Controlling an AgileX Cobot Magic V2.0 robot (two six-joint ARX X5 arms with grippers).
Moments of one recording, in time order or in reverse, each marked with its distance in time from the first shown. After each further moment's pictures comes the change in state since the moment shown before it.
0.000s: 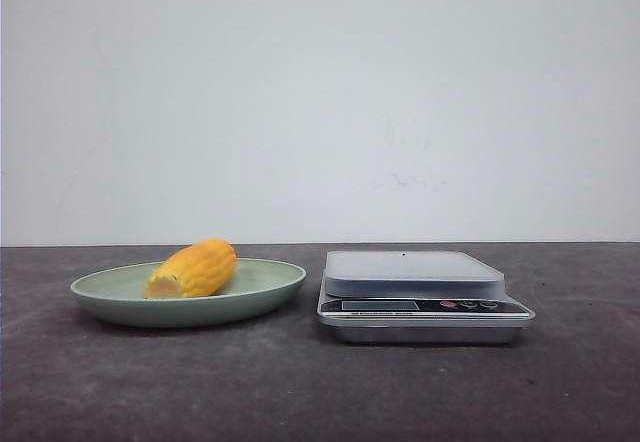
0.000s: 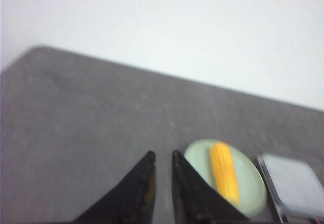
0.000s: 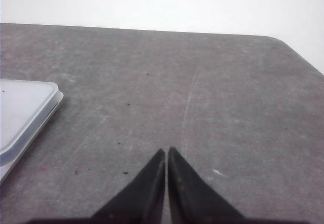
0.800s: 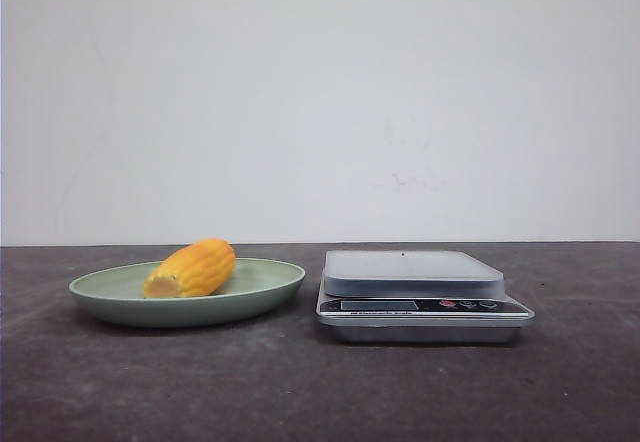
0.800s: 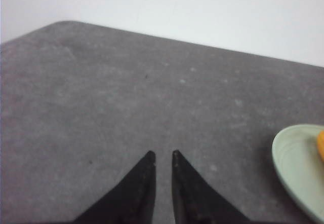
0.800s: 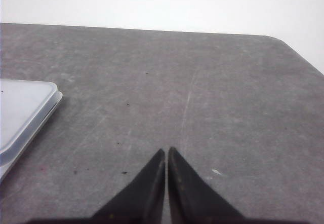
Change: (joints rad) left arm 0.364 -0.188 -1.111 0.929 0.187 0.132; right arm 0.000 0.000 0.000 0.000 0.000 0.000
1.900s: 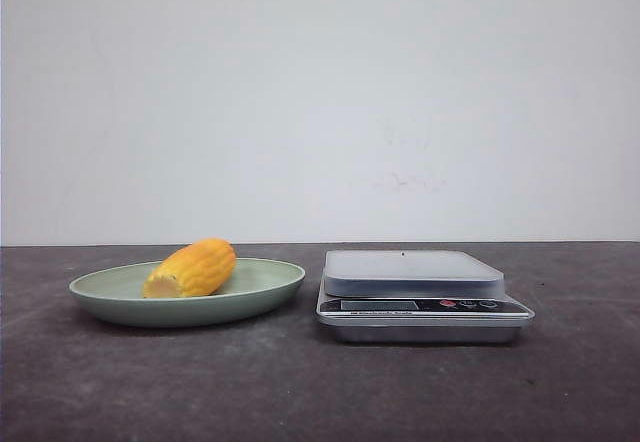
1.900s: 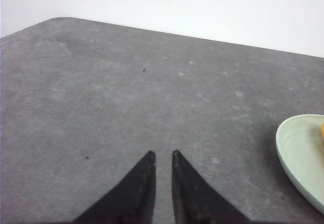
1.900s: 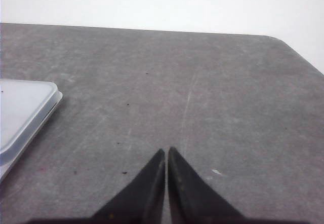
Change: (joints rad) left arm 0.000 -0.002 -0.048 0.053 0.008 0.022; right arm 0.000 0.000 0.000 0.000 0.000 0.000
